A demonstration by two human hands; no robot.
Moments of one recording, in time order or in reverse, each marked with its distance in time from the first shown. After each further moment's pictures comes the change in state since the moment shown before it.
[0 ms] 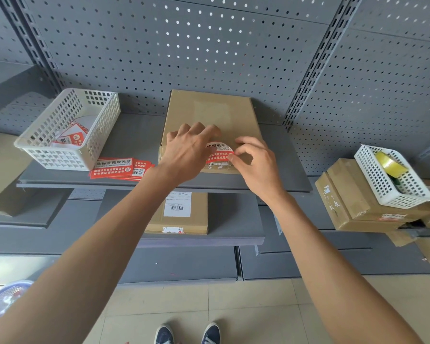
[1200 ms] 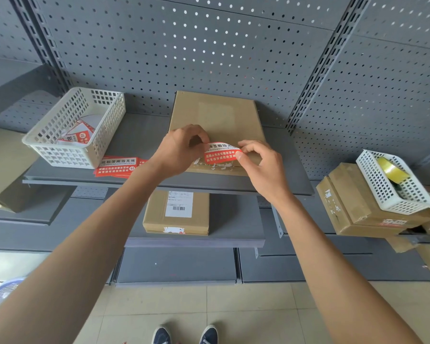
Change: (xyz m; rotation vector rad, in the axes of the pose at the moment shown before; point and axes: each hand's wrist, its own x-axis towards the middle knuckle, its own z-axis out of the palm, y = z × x) left_hand -0.004 -0.028 -0.013 -0.438 0.000 -0.087; right_hand -0.005 -0.010 -0.010 0.151 -0.020 0.090
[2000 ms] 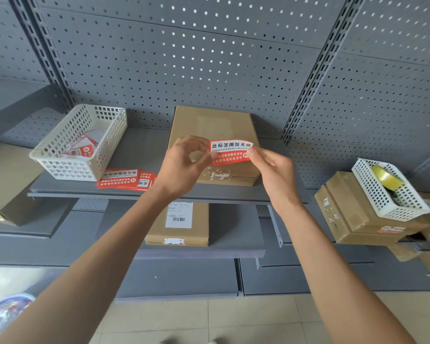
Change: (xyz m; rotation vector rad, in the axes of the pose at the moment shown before) left_hand -0.026 0.027 0.005 -0.294 0.170 0.015; right_hand -0.007 -0.027 -0.023 0.489 0.085 0.177
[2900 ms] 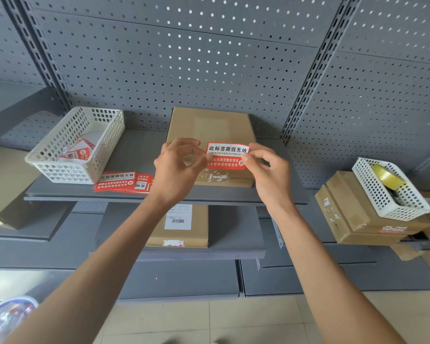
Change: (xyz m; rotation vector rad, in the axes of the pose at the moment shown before) left_hand -0.008 0.004 0.002 0.080 0.115 -0.091; right_hand 0.002 0.008 0.007 -0.112 0.078 -0.039
